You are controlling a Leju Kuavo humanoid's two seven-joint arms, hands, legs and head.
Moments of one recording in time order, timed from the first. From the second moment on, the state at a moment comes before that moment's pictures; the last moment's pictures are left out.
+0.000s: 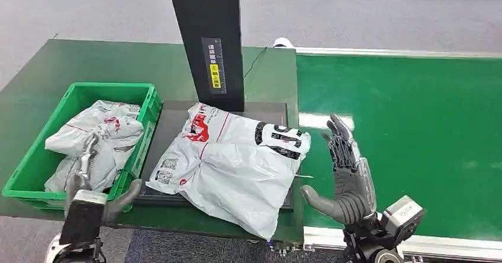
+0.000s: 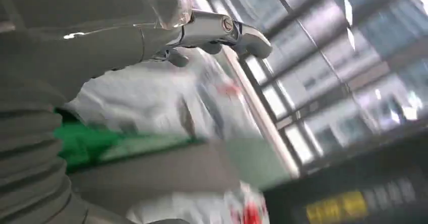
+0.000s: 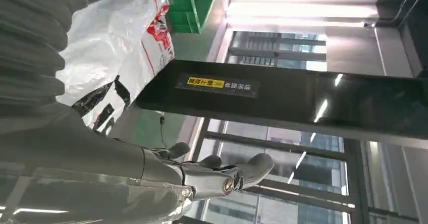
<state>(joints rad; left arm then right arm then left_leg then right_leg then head) 0.16 -0.07 -0.02 -1.87 -0.64 0.10 -0.18 0.04 0.01 0.24 -1.77 -0.04 0.16 -0.40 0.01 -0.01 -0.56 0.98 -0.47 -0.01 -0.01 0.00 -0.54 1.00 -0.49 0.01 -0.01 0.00</state>
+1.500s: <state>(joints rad) -0.57 0.01 -0.64 -0.98 -0.73 -0.09 -0.06 0.00 0.06 0.20 -1.72 -0.07 0.19 -0.34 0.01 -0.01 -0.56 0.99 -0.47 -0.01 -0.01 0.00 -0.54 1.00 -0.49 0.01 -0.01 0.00</state>
